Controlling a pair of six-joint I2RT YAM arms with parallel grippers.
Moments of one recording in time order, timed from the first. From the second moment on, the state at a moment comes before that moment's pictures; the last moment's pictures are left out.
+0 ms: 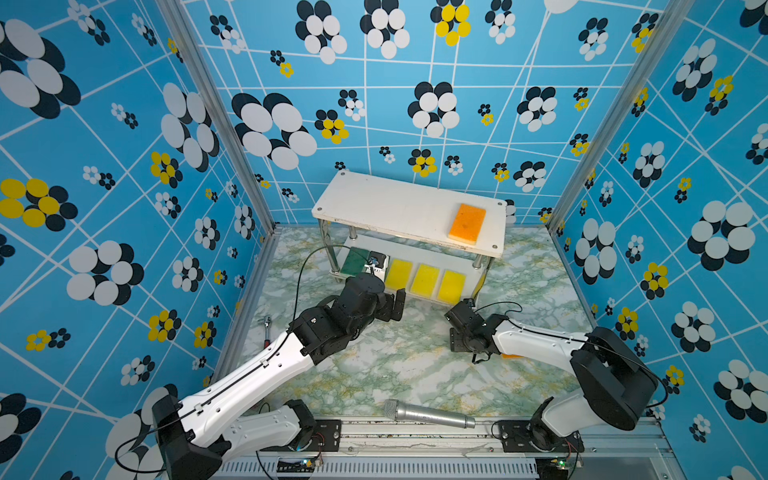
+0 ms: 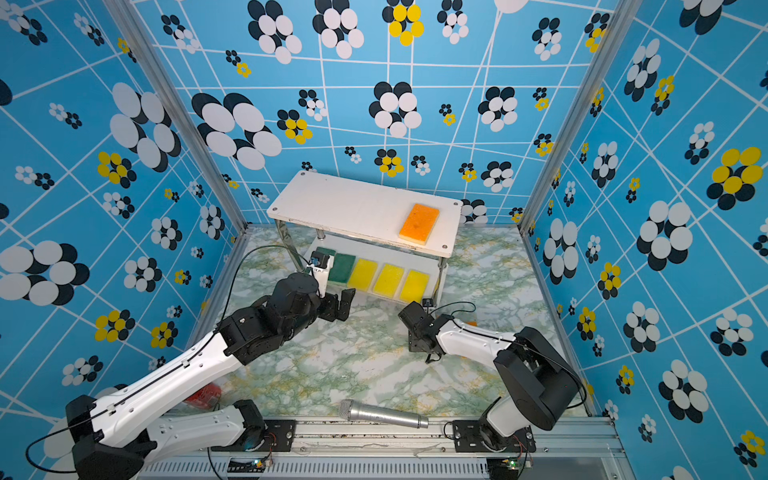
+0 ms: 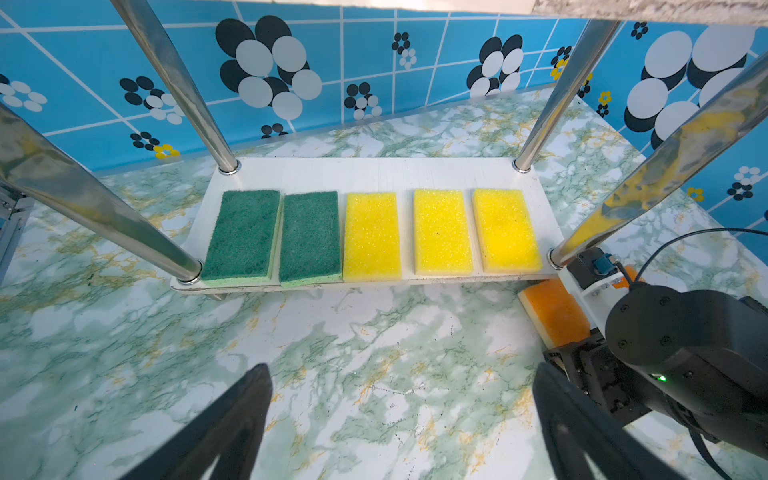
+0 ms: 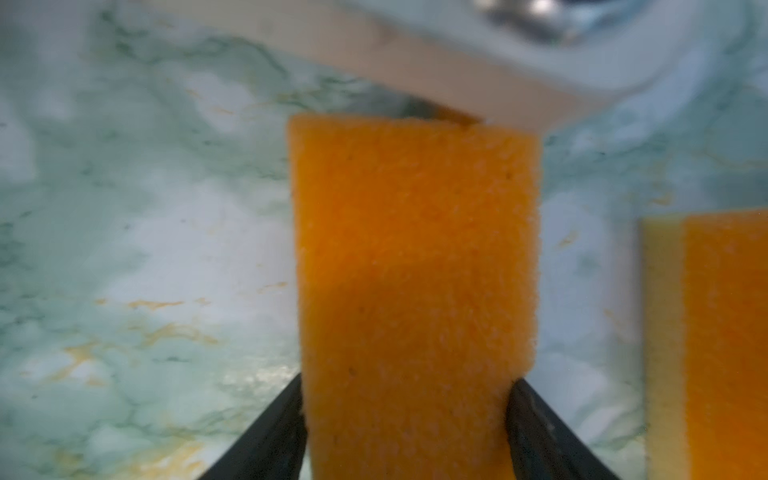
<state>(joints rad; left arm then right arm) -0.84 1.10 1.08 -0.53 -0.37 -0.31 0.74 1.54 0.76 -0.50 0.30 0.66</state>
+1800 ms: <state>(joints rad) -0.93 1.24 0.76 -0.48 -0.19 -0.58 0.79 1.48 0.74 -0.70 0.50 0.73</state>
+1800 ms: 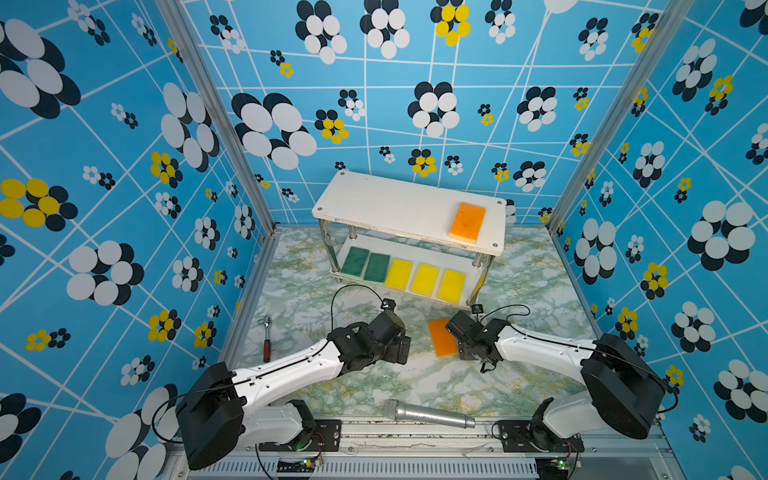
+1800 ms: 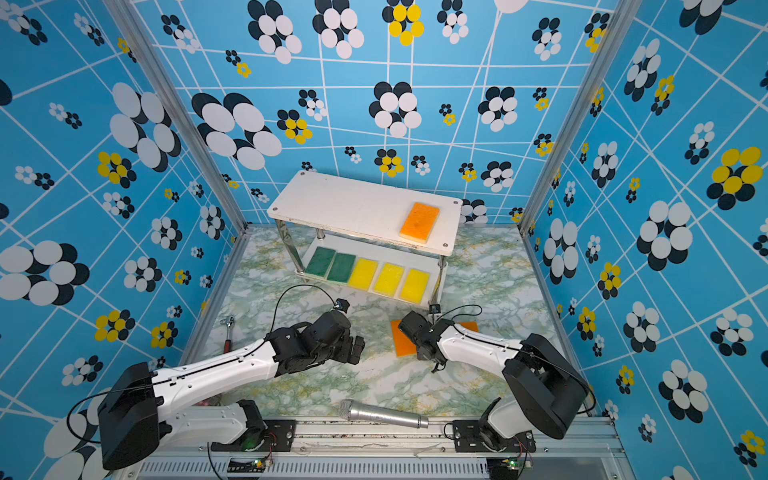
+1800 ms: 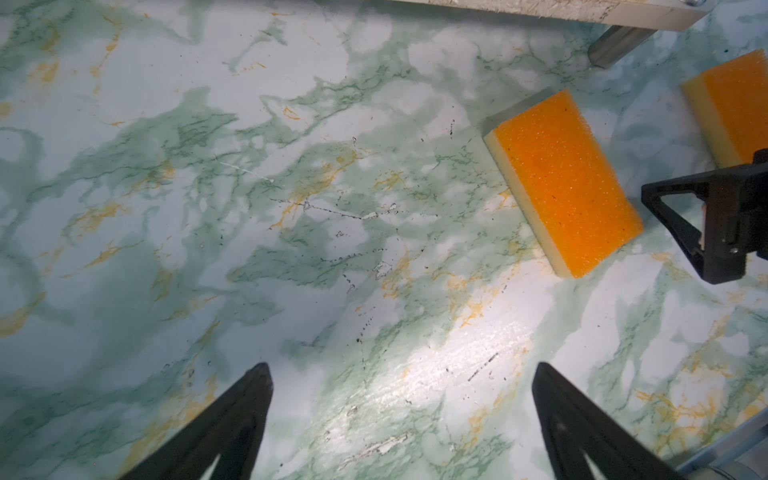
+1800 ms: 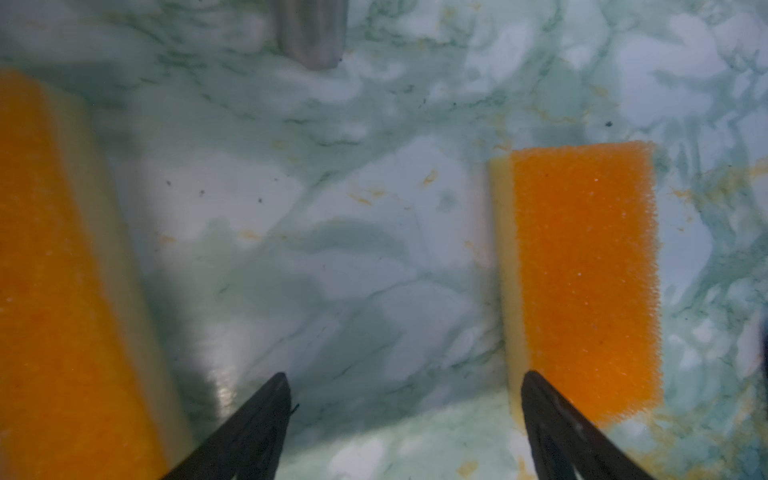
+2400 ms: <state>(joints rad) -0.93 1.29 0.72 -0.44 -0.18 -0.58 0.88 1.55 0.77 -0.41 0.27 0.60</state>
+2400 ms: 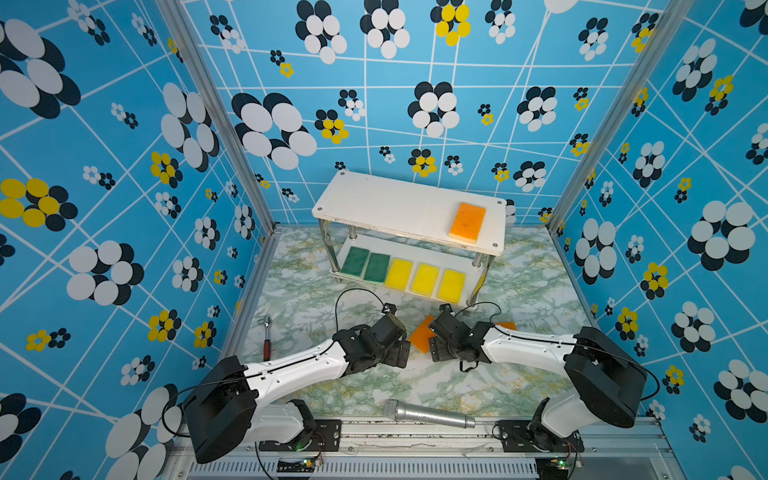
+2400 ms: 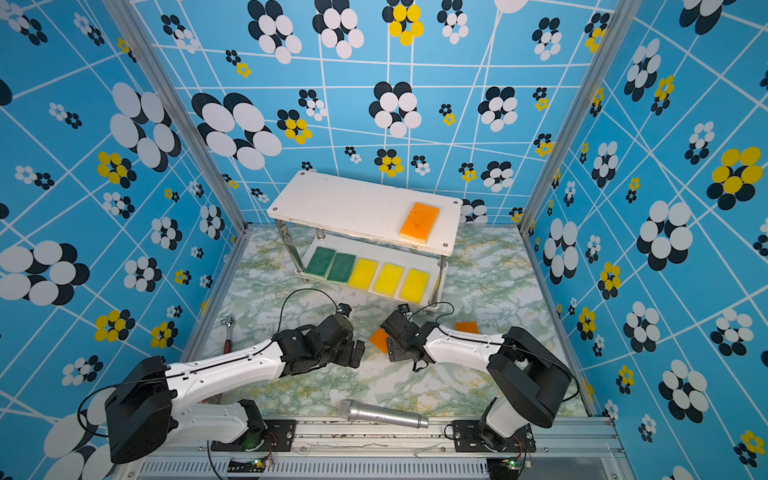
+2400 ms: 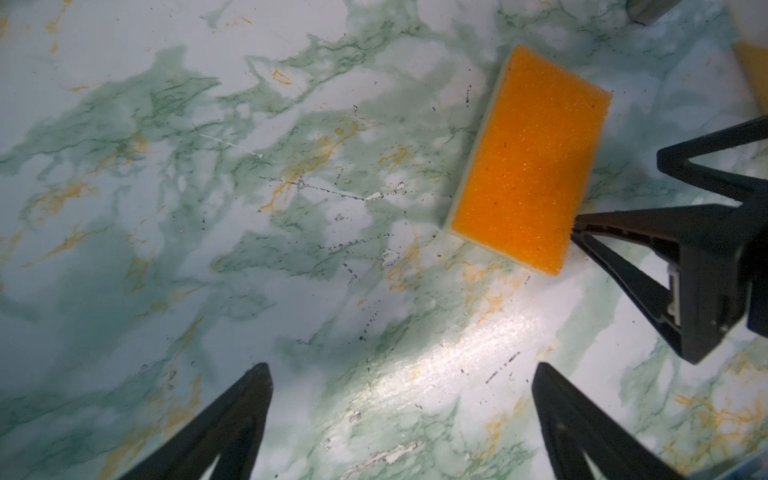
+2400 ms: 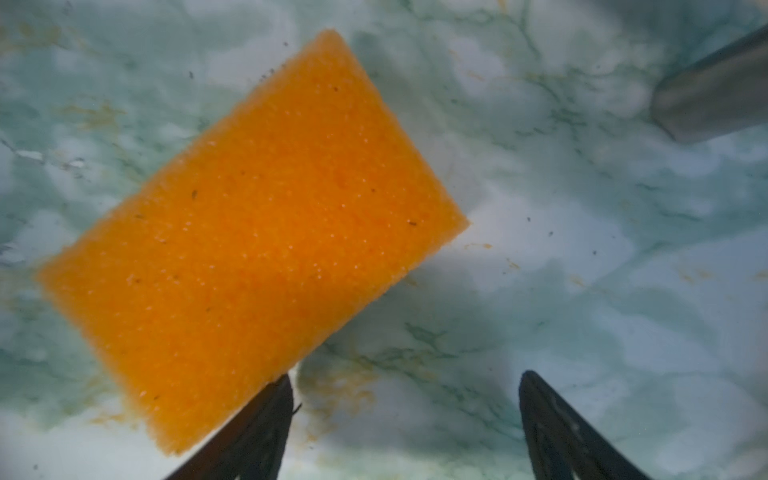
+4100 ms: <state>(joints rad) -0.99 1.73 0.96 -0.27 -0.11 -0.16 0.63 1.01 0.62 -0.55 0.20 0.59</state>
